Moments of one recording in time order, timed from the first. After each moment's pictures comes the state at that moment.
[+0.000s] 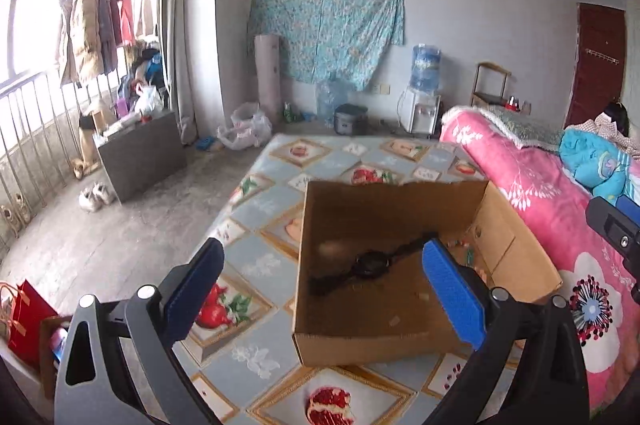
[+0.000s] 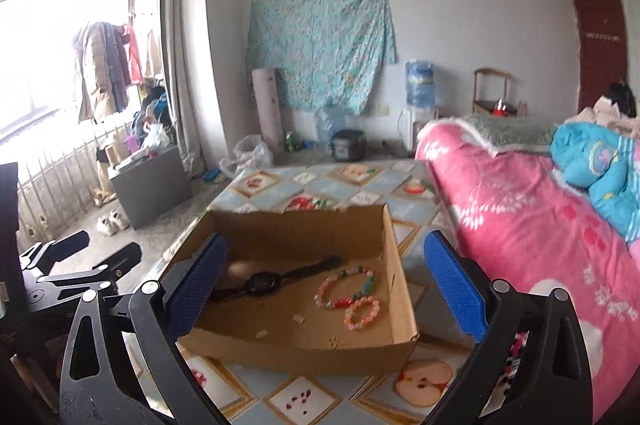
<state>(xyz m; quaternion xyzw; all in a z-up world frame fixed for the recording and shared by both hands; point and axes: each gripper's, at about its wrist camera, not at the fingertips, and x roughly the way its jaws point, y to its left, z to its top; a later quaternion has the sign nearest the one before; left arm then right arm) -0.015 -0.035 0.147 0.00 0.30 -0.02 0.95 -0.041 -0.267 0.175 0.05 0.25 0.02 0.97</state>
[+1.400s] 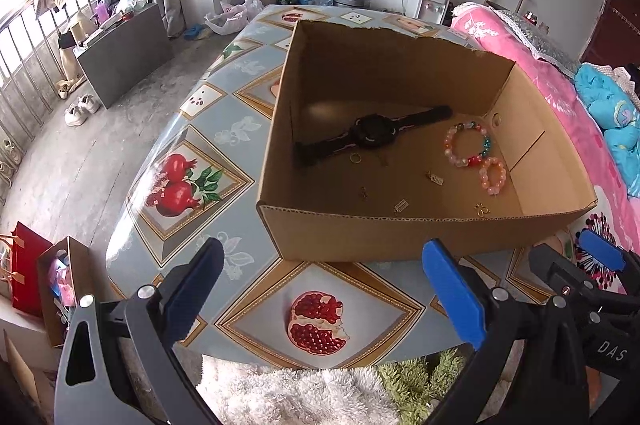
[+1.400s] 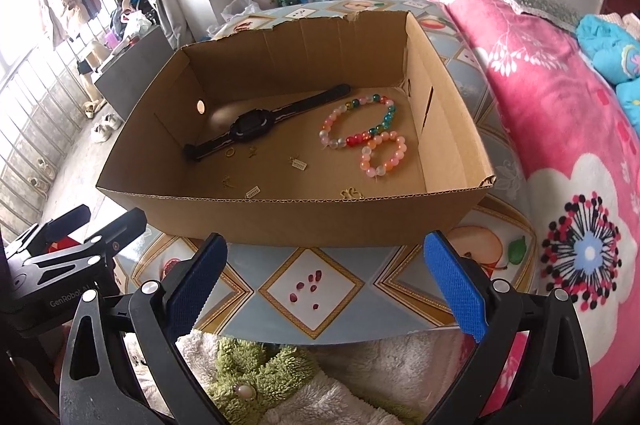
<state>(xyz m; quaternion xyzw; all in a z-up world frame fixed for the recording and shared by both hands) -0.001 -0.043 0.070 -0.01 0.48 -0.03 0.88 -0.020 -0.251 0.094 0.06 0.48 0.03 0.87</state>
